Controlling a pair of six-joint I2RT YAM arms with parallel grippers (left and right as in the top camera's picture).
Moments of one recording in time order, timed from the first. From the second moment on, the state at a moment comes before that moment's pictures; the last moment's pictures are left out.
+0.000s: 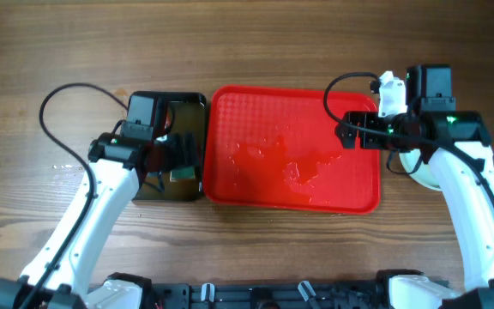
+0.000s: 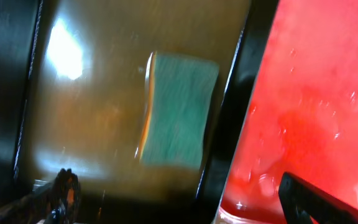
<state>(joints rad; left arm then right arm) -0.22 1.35 0.96 -0.85 0.01 -0.46 0.01 1.36 1.15 -0.94 -0.29 0.03</state>
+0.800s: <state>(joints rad) -0.37 0.58 0.76 -0.88 -0.08 -0.51 0.08 0.74 0.88 -0.88 -0.20 0.18</state>
